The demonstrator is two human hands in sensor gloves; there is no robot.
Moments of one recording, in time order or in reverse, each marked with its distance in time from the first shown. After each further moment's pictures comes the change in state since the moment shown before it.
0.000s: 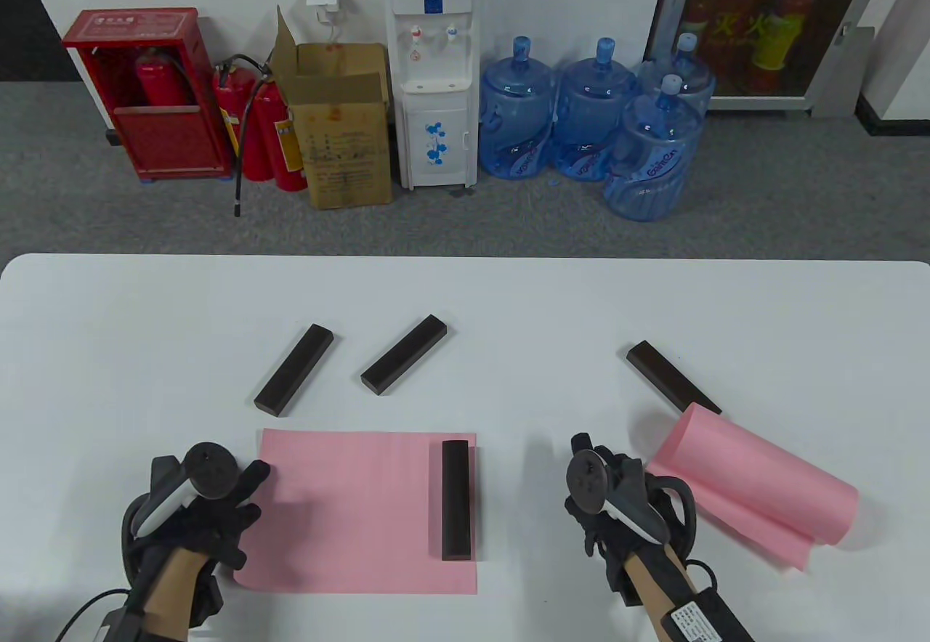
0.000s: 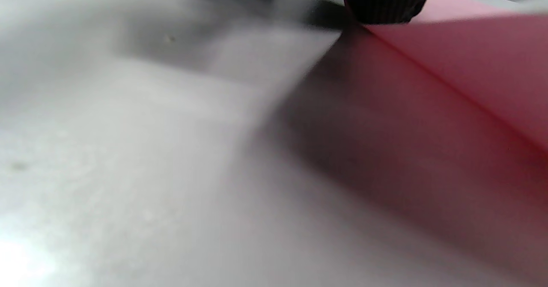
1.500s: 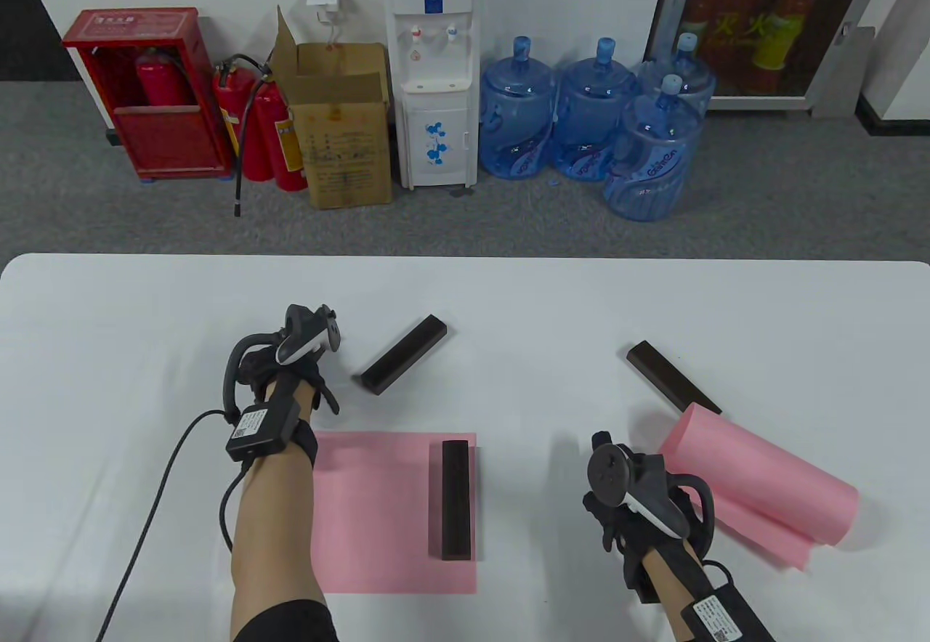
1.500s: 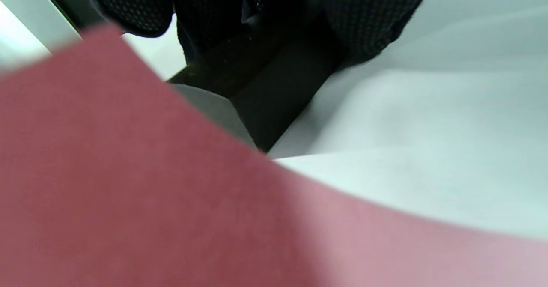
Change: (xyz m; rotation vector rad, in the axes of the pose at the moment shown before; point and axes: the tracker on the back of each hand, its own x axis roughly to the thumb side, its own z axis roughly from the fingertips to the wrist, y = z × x) left_hand 0.128 0.091 -0.151 0.079 0.301 -0.433; right_hand -0.023 0.002 -0.006 0.048 0.045 -0.007
